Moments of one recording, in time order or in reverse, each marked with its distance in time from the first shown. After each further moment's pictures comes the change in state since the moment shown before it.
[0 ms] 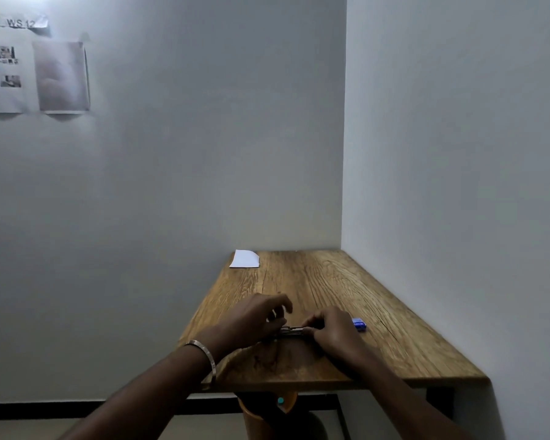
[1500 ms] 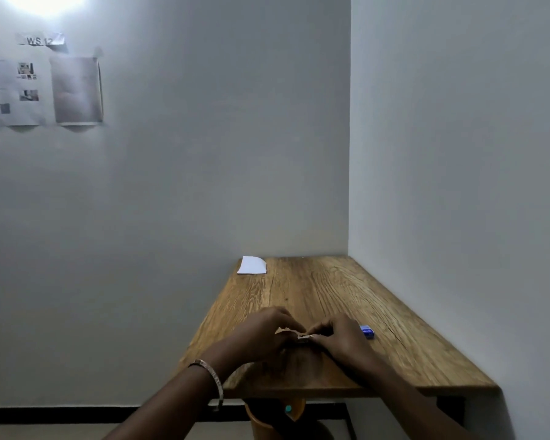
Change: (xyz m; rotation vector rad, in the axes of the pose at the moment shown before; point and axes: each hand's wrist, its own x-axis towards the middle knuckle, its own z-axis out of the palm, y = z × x) left_hand -0.010 0.023 -0.011 -0.067 -0.145 -0.115; right_hand 0.001 0.006 -0.003 0.047 -0.051 -0.058
